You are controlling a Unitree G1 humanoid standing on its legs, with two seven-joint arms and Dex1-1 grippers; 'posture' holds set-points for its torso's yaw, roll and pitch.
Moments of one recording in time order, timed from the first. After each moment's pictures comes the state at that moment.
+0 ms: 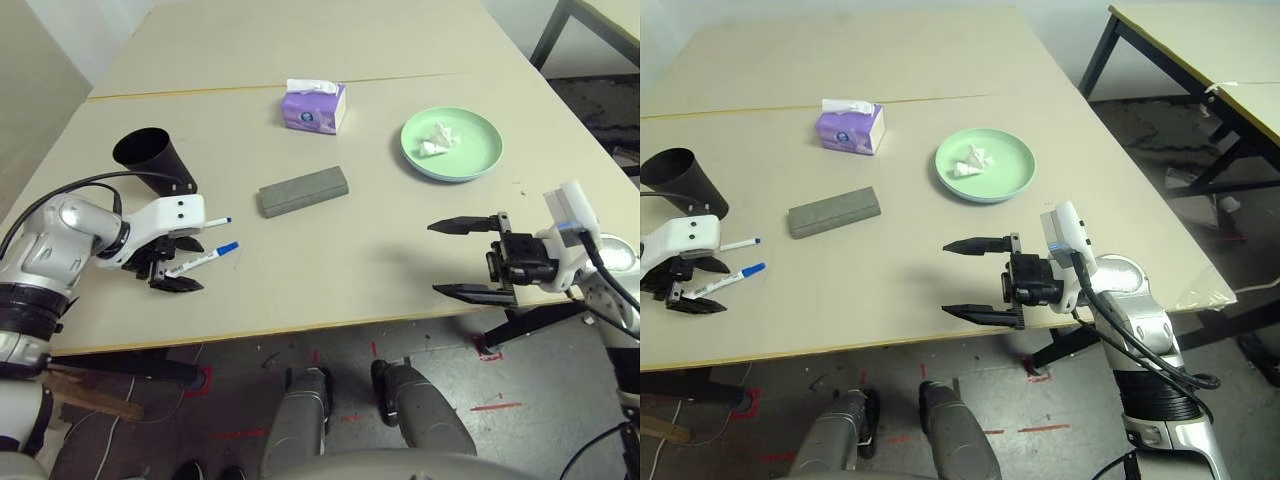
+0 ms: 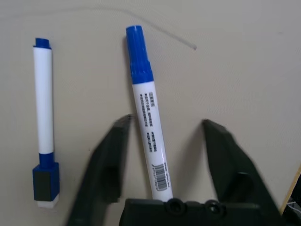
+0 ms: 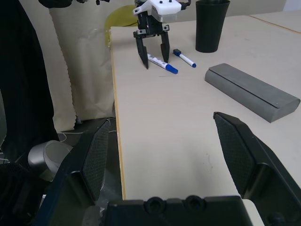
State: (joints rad) left arm -0.53 1.09 -0.21 0.41 0.05 0.12 -1.43; right arm -0.29 -0.66 -0.04 -0.11 0.58 0.15 1.40
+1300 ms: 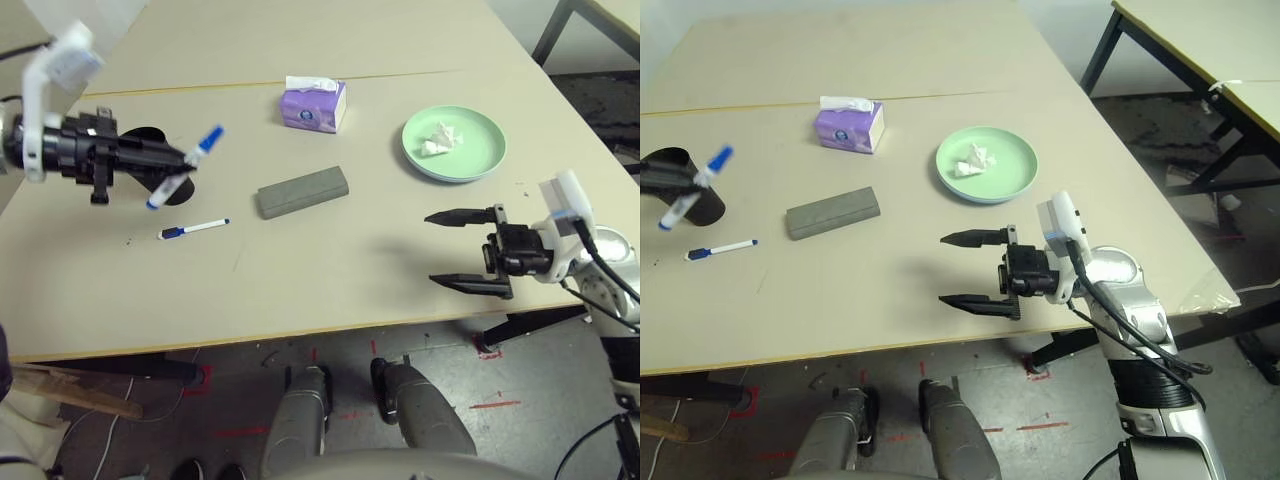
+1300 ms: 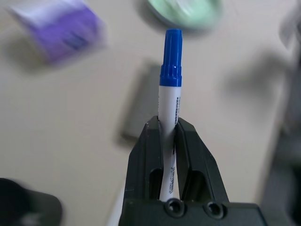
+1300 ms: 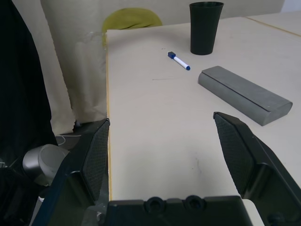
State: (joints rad) left arm -0.98 1.16 0.04 0.55 -0.39 0.65 -1.42; right arm -0.35 -0.65 -0.02 -0.07 0.58 0.15 1.41
